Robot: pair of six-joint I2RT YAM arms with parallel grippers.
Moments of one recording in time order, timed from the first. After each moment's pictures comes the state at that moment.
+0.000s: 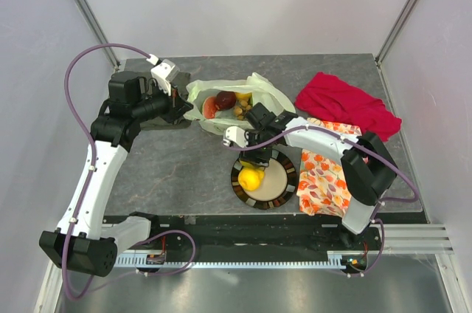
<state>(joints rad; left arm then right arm) -0.16 1.11 1.23 -0.57 0.59 0.11 0.76 1.76 1.27 -0.69 -0.28 -0.69</state>
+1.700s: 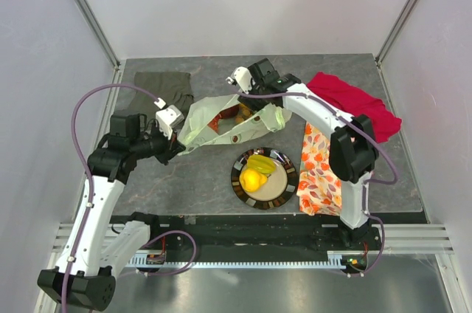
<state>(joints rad) -0.15 0.84 0.97 -0.83 0.58 0.37 0.59 1.97 1.73 -0.67 0.06 -0.47</state>
